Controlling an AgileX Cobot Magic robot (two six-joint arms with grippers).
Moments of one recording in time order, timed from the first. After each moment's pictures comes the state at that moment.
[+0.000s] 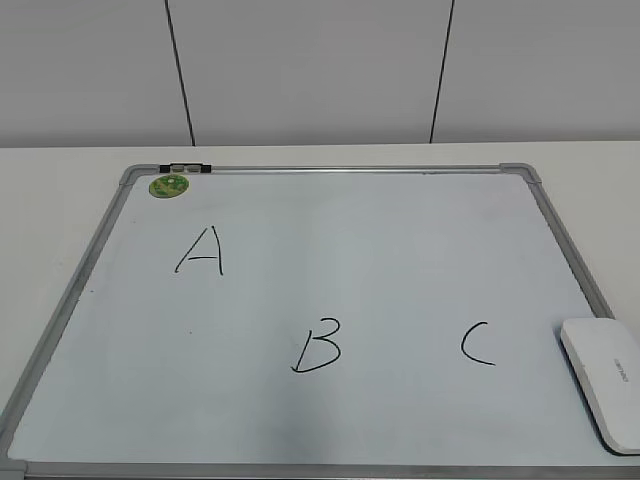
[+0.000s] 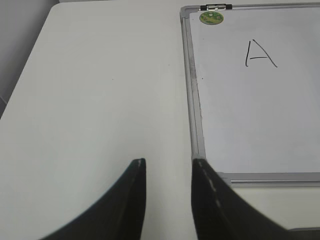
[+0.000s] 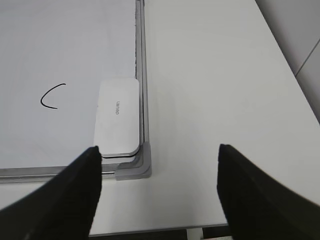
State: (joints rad) left arm -0.03 0.02 -0.52 0.03 1.10 -0.04; right arm -0.04 -0.02 -0.50 -0.06 1.15 -0.03
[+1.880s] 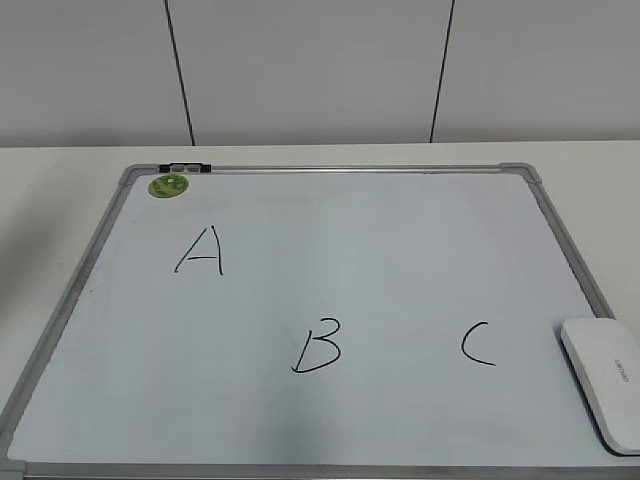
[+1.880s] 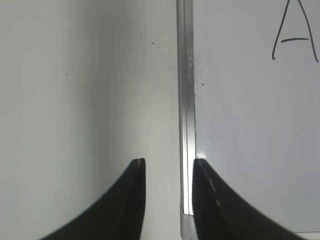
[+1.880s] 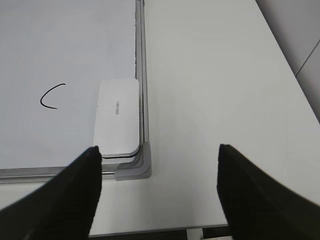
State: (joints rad) left arm -0.03 1.47 -1.22 -0.02 1.02 -0.04; right arm -0.04 -0.02 -0.50 -0.06 1.15 -0.03
